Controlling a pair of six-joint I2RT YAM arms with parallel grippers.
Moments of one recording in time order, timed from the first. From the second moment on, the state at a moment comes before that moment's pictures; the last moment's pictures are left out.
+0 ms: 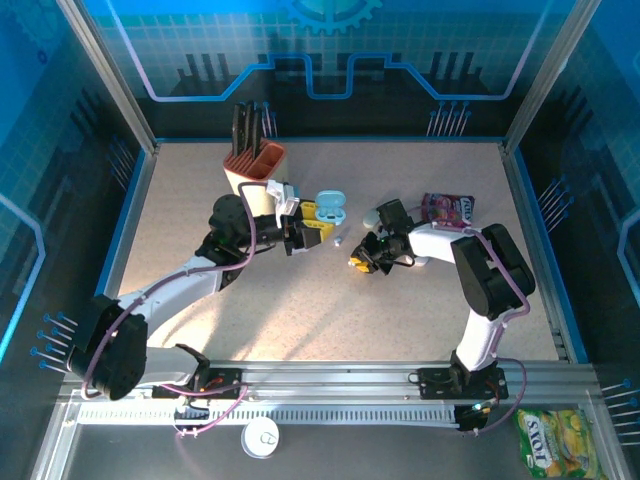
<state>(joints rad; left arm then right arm) -0.45 1.31 0.75 0.66 0.88 -0.27 0.40 1.82 0.96 -0.29 -0.50 1.08</state>
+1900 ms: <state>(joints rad) -0.46 1.40 0.79 0.33 0.88 0.10 0.75 1.40 1.48 -0.95 0.02 0.07</state>
